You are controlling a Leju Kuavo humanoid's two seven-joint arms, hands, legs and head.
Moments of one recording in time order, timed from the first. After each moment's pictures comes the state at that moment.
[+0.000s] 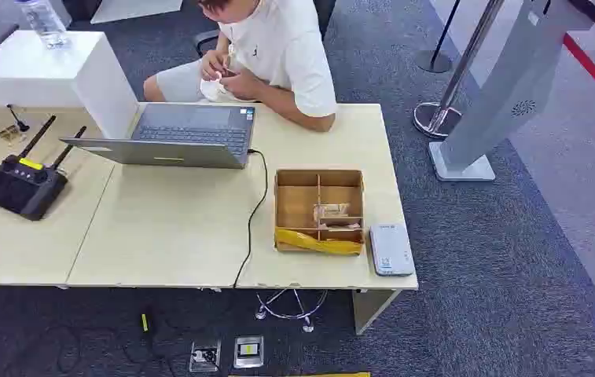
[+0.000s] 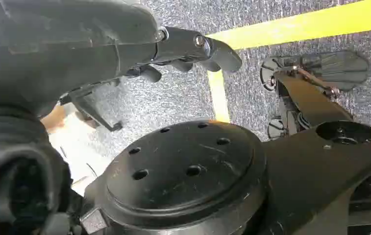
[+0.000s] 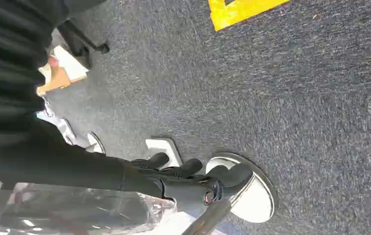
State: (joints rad) left arm -0.11 0.10 -1.08 -0.29 1.19 -0.24 -0.12; right arm -0.16 -0.04 -1.35 -0.06 1.57 -0.49 0.10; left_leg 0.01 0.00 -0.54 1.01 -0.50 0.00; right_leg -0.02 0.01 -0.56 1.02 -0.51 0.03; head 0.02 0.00
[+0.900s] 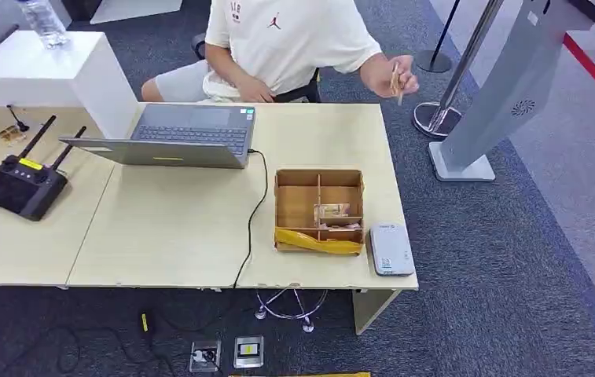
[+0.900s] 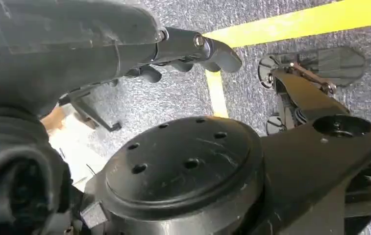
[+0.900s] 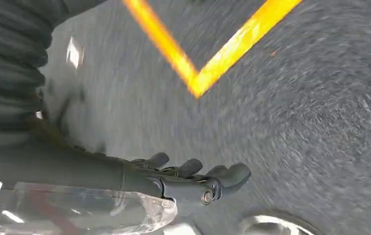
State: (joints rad) left arm -0.11 0.11 -1.10 -0.31 1.20 -0.24 -0.13; right arm -0.17 -0.07 -1.43 -0.06 1.00 -0.45 -0.12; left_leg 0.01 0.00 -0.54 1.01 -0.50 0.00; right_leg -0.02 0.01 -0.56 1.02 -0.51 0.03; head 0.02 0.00
